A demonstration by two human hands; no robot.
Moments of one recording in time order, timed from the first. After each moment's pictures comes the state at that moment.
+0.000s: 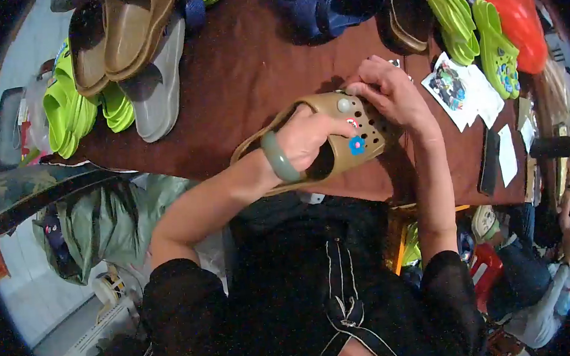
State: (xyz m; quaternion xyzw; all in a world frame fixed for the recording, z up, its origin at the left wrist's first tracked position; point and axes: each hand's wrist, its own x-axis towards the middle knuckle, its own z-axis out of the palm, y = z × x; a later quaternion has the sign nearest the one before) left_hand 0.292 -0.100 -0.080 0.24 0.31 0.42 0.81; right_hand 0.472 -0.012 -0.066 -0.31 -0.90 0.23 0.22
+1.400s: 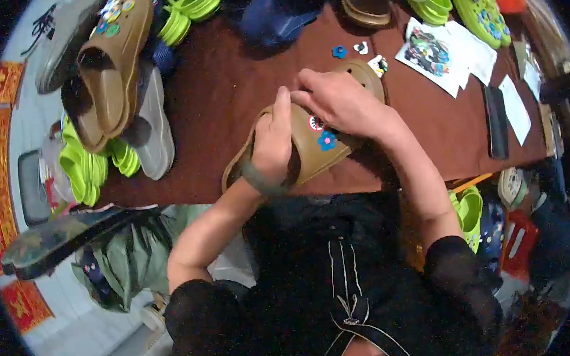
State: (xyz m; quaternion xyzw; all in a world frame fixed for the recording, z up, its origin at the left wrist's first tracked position) left_hand 0.308 -0.099 -0.065 0.30 0.48 0.44 0.69; right_hand 0.454 -0.043 -0.075 -0.34 -0.86 0.26 0.29
